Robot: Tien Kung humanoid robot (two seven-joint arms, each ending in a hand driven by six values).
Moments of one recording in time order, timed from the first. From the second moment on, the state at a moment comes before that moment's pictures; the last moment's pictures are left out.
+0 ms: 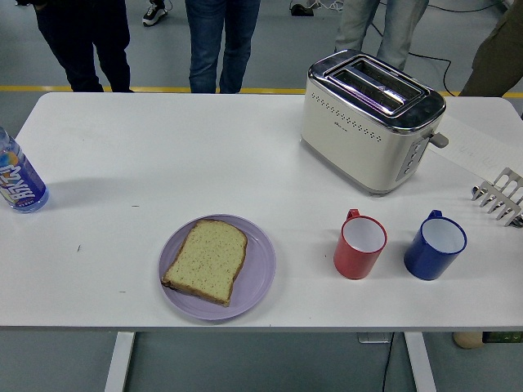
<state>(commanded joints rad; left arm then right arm) -0.09 0.10 -0.93 -0.18 0.94 0.21 0.35 0.03 -0.24 1.80 1.34 -0.42 -0.12 0.07</state>
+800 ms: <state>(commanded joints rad) -0.10 0.10 -0.92 -0.18 0.93 0.21 0.34 0.04 -0.24 1.81 1.34 -0.42 -0.13 0.05</state>
